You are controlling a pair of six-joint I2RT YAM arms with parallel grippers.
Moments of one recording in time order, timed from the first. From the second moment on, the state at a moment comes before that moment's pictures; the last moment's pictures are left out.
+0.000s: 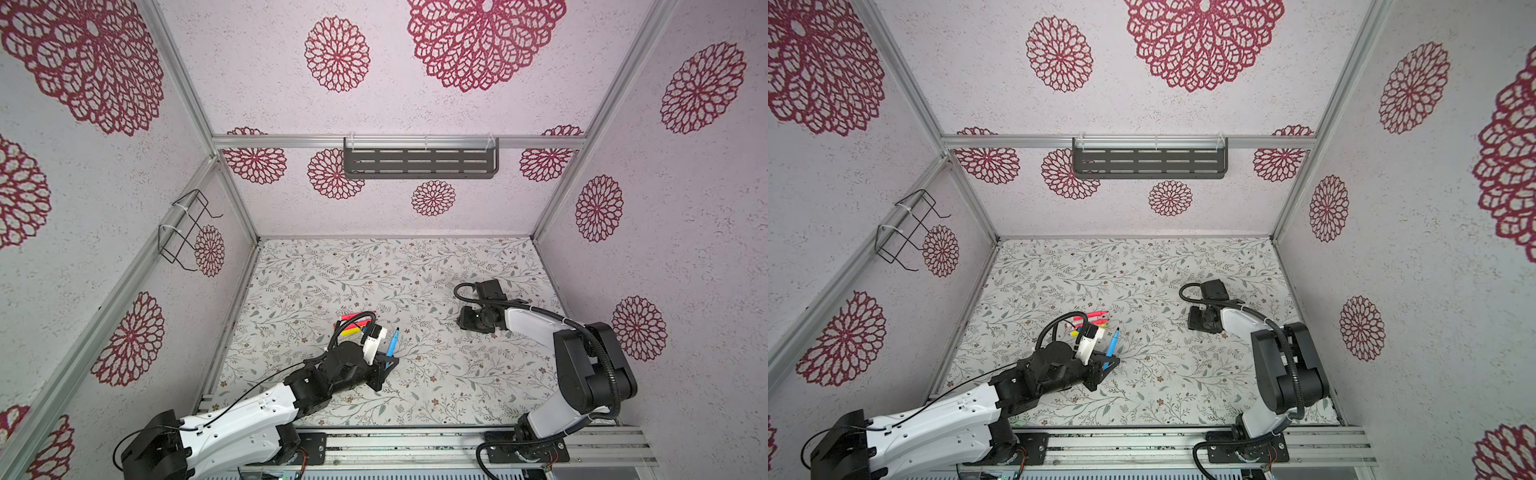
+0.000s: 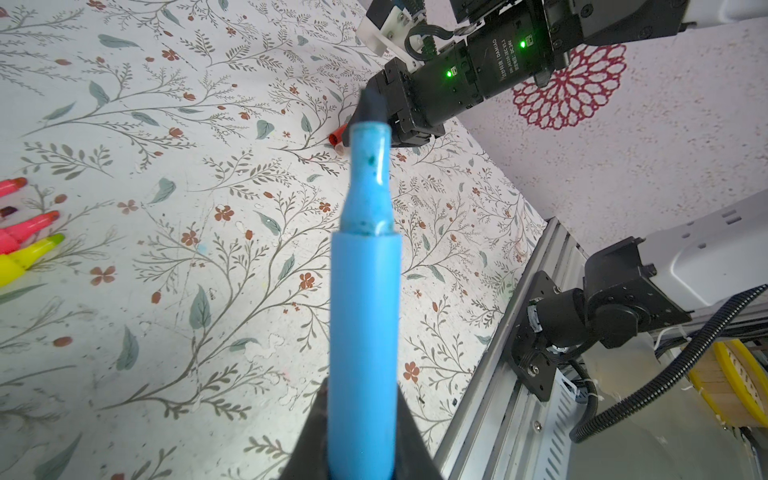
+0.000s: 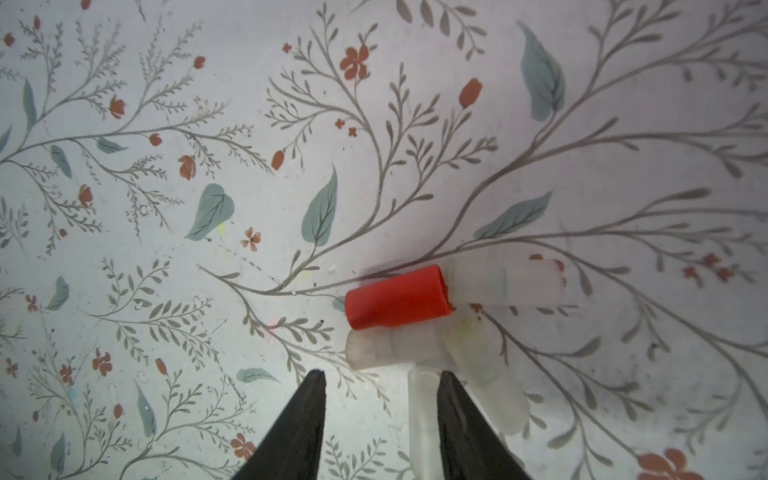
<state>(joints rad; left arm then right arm) -0.97 0.96 0.44 0.04 0.04 -0.53 0.26 1.61 0.87 -0.36 -0.13 0.37</state>
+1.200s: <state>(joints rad) -0.97 0.96 0.44 0.04 0.04 -0.52 0.30 1.57 0.86 -0.48 -0.05 0.24</state>
